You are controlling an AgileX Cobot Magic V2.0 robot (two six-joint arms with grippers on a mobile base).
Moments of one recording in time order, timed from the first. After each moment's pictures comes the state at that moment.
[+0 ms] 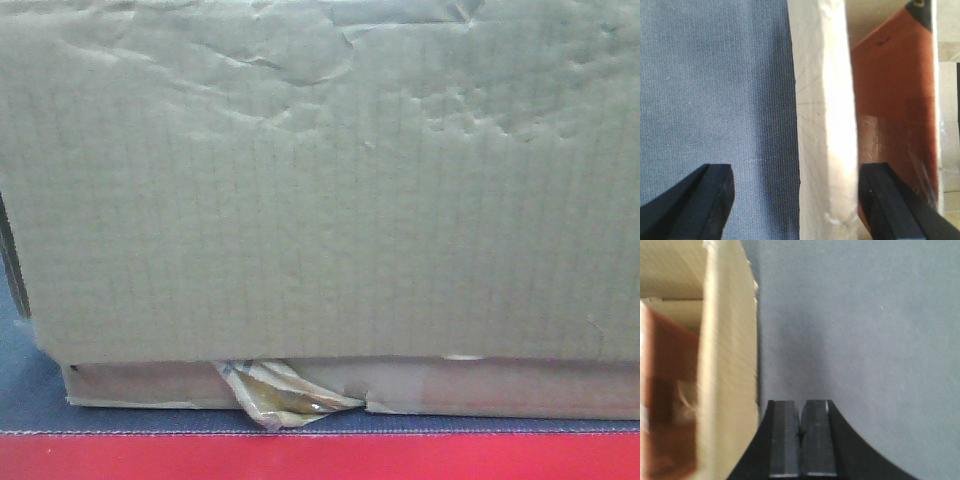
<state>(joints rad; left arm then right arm) -0.44 1.65 -1.58 0.12 1.23 -0.42 0.16 1.35 -1.47 -0.12 1.21 0.30</state>
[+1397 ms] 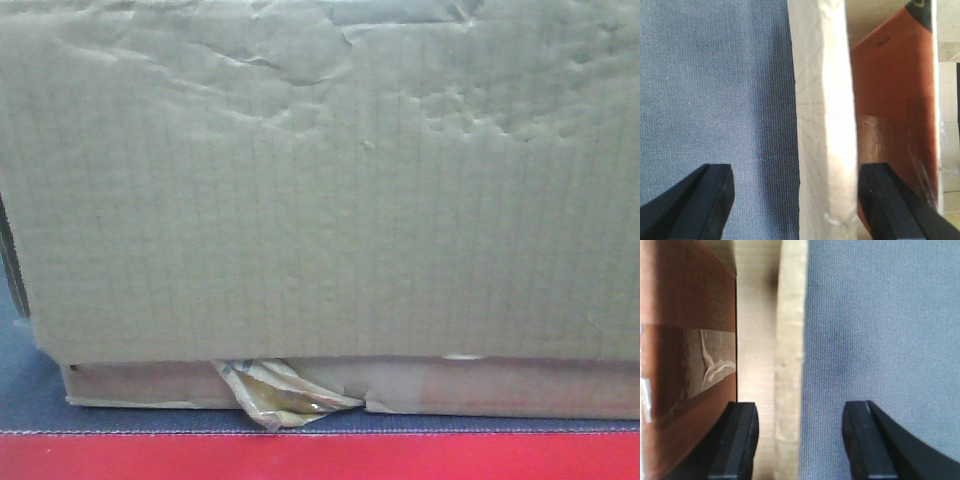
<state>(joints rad) -0.44 1.65 -1.58 0.12 1.23 -0.42 0.26 1.50 -1.39 -0.05 1.23 0.35</state>
